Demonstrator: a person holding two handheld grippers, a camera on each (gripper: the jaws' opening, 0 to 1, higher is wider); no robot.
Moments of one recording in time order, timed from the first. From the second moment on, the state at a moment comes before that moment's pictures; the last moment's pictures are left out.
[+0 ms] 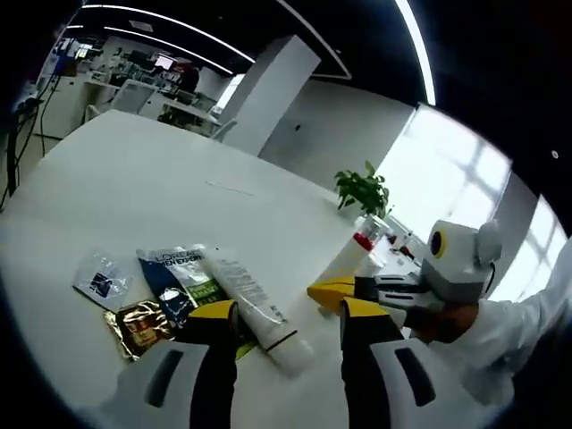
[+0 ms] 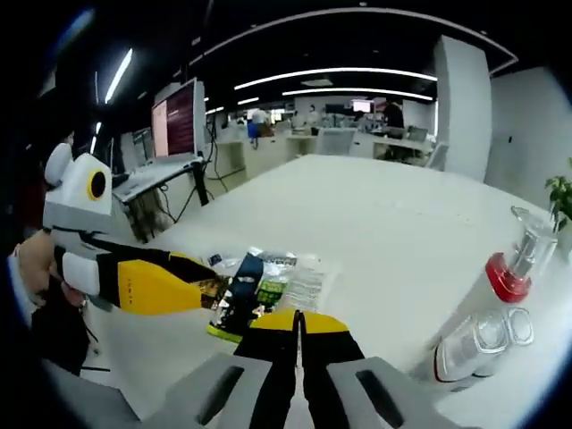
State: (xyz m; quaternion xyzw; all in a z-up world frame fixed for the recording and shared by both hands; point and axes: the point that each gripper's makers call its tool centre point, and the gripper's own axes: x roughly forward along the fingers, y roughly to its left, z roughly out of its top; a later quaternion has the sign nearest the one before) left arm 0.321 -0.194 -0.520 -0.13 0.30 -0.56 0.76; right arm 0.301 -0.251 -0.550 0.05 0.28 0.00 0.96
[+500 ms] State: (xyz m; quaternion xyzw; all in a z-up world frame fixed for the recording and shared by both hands) left arm 0.324 -0.164 -0.518 -0.16 0.29 -0.54 0.77; right arm 0.324 -0.227 -0.598 0.03 0.33 0.04 0.94
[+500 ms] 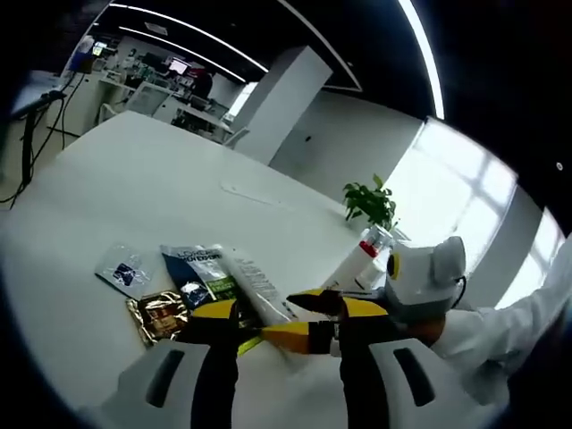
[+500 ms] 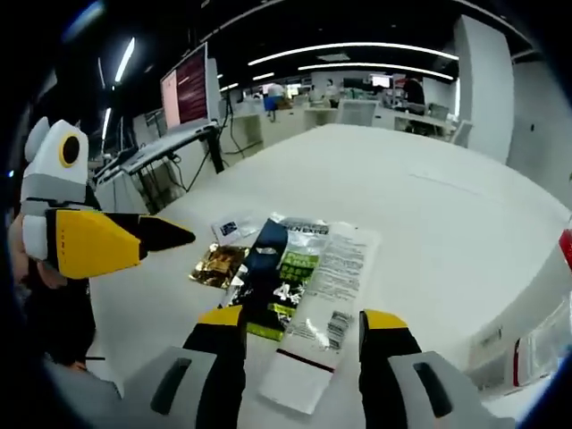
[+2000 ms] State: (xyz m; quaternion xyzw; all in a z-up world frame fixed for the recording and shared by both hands) left arm 0.309 -0.156 -0.525 -0.18 0.31 -0.52 0.77; right arm 0.348 -0.244 -0.614 -0.02 0.33 0.05 0.94
